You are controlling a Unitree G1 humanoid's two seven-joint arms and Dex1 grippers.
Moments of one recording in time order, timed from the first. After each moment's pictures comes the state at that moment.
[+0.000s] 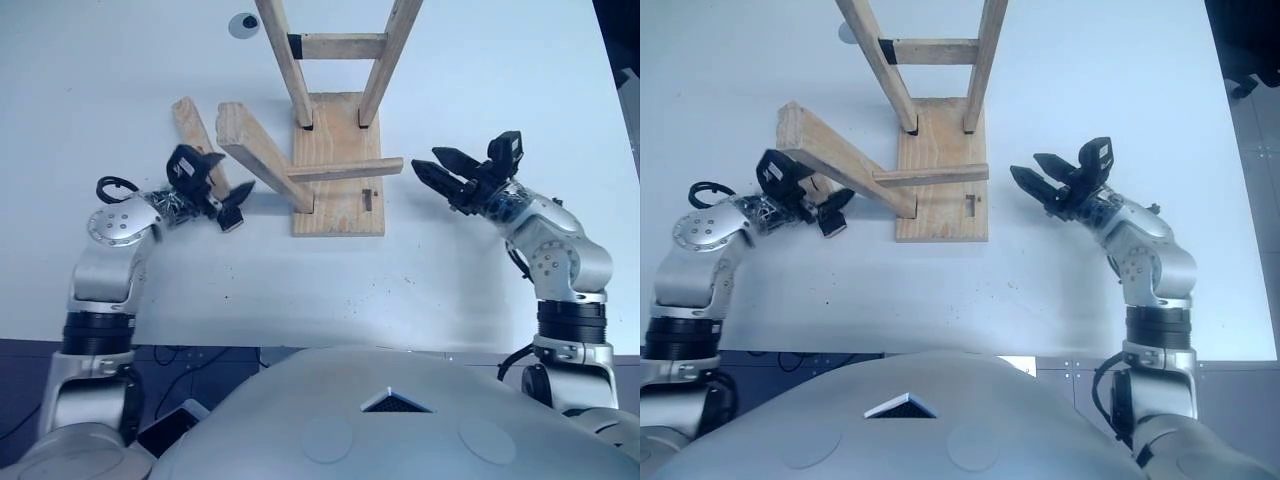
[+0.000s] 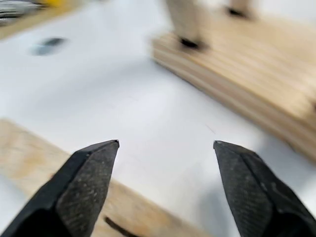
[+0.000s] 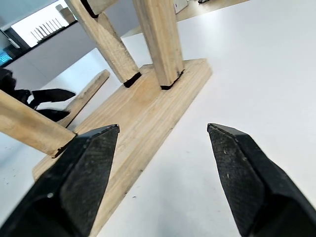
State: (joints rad) left arm 0.05 0.53 0.03 -0.12 -0.28 0.40 -0.52; right arm 0.00 -0.40 -0.08 -0.05 0.58 0.52 0.72
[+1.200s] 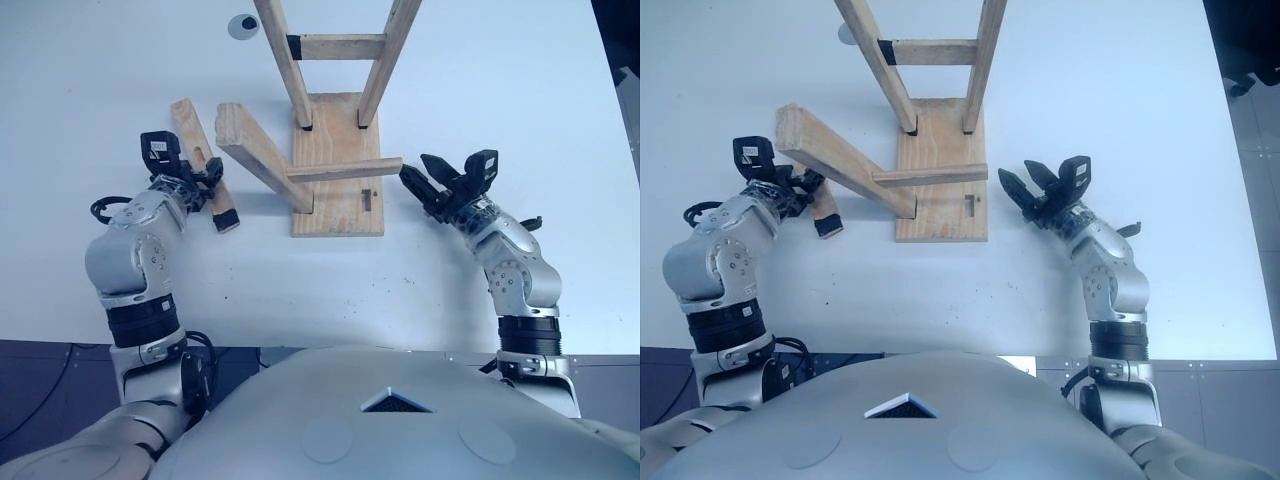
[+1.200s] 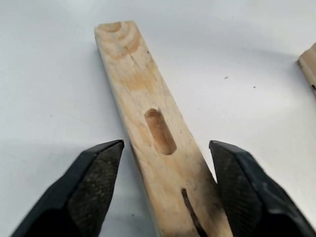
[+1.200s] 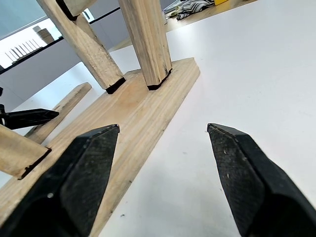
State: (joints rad) left arm -0.05 0.29 0.25 -0.25 -0.31 1.01 -0.13; right arm 0.08 -0.23 -0.04 -0.02 0.49 0.35 0.59
